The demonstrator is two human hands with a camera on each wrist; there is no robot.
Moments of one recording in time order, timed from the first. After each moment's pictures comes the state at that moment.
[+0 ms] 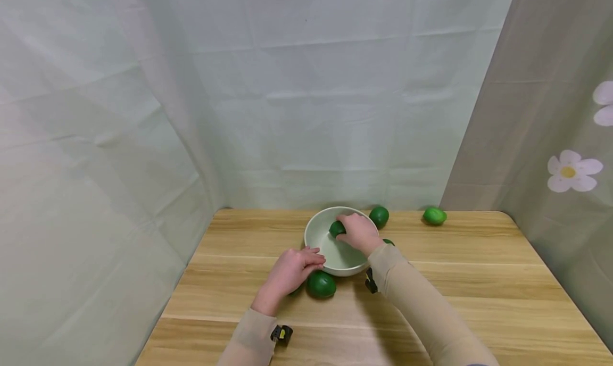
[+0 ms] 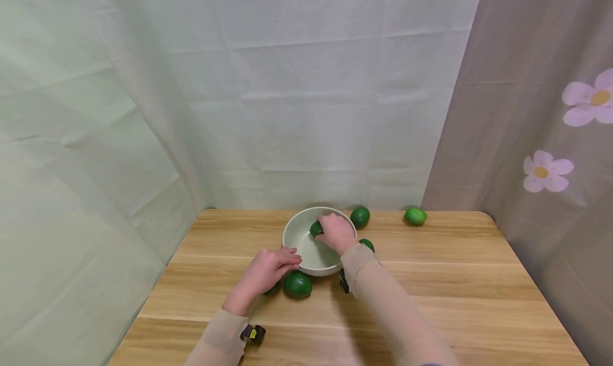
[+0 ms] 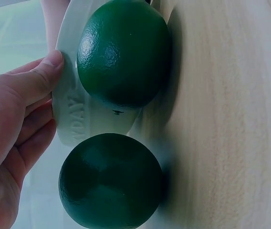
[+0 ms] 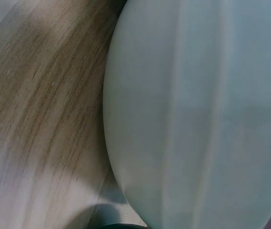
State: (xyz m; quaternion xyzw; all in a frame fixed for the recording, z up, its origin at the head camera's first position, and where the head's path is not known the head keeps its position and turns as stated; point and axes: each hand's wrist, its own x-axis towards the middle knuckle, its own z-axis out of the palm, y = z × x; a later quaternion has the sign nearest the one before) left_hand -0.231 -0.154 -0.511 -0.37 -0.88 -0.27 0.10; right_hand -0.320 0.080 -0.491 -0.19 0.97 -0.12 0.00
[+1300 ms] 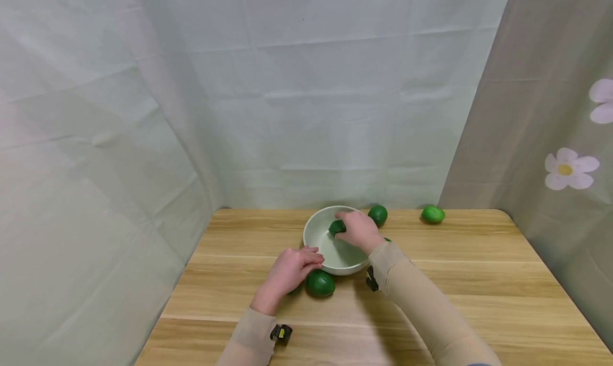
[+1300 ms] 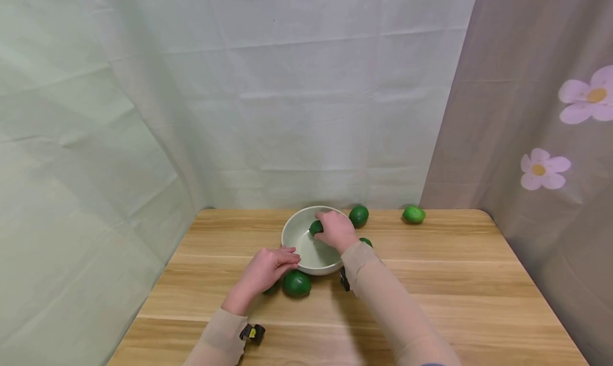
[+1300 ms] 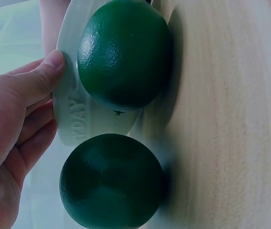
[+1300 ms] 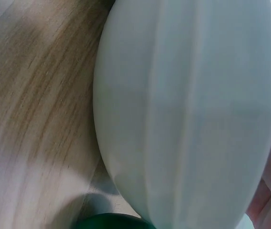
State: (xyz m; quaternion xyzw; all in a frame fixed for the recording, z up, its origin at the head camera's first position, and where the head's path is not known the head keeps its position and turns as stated) left_hand -0.229 -0.154 -0.507 -0.37 -0.89 -0.26 0.11; right_hand -0.318 0.084 -0.486 -0.19 0.97 -0.13 -0.01
